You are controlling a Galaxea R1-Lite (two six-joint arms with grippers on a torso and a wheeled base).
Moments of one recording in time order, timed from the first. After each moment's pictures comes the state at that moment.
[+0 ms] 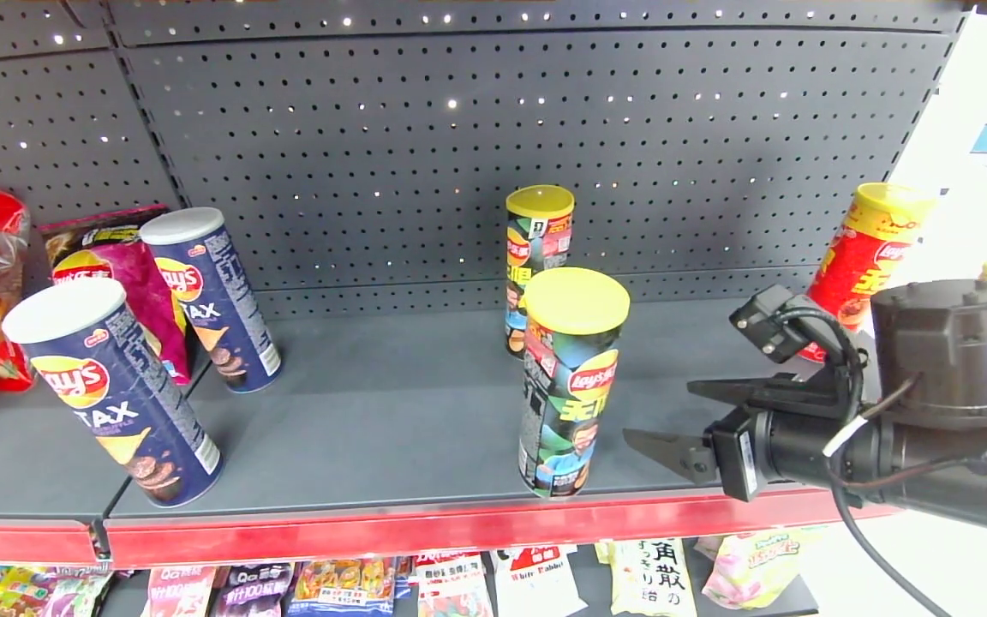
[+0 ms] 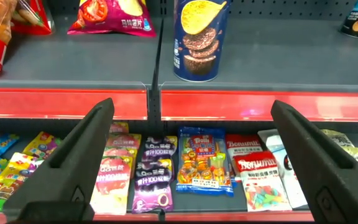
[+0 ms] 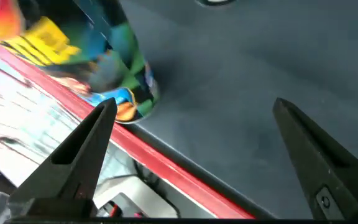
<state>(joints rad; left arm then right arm) 0.00 0.00 0.00 0.00 0.03 -0.04 0.56 1.50 -0.64 -0.38 0.07 -0.01</state>
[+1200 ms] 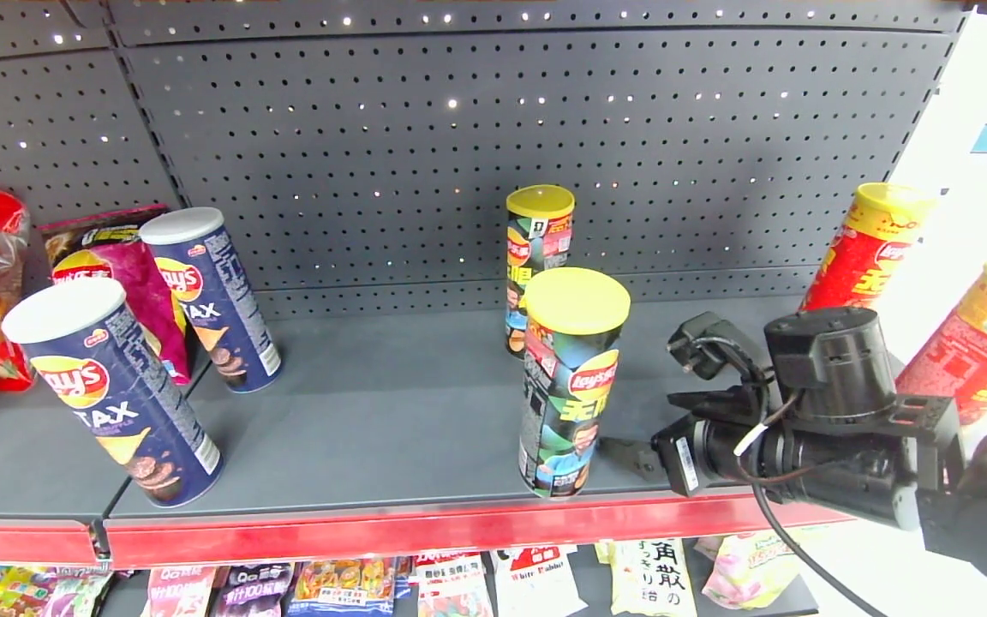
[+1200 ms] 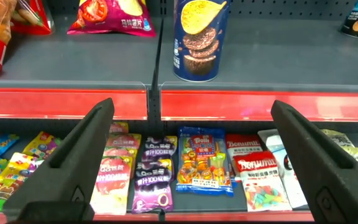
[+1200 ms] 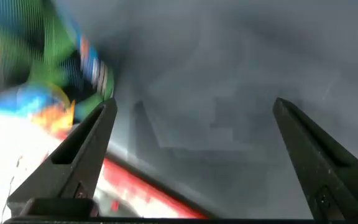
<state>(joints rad) 0.00 0.00 0.00 0.00 0.03 -0.04 0.59 1.68 -0.66 -0.46 -0.06 -0.02</state>
